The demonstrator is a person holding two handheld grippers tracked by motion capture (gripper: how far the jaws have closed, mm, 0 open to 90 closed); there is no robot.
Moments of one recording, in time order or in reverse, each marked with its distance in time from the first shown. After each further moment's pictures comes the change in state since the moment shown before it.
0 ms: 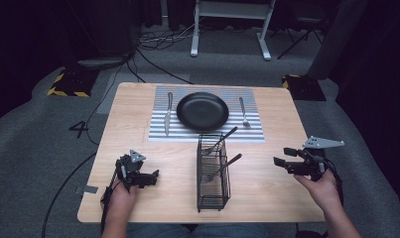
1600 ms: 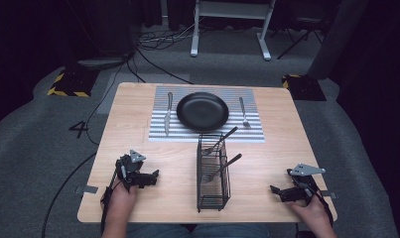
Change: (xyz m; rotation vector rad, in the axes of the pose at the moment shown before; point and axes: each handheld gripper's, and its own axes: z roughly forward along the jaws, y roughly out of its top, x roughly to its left) left arm 0.000 0.000 0.000 -0.001 0.000 0.001; right arm -0.004 -0.095 0.041 0.131 -0.097 -0.081
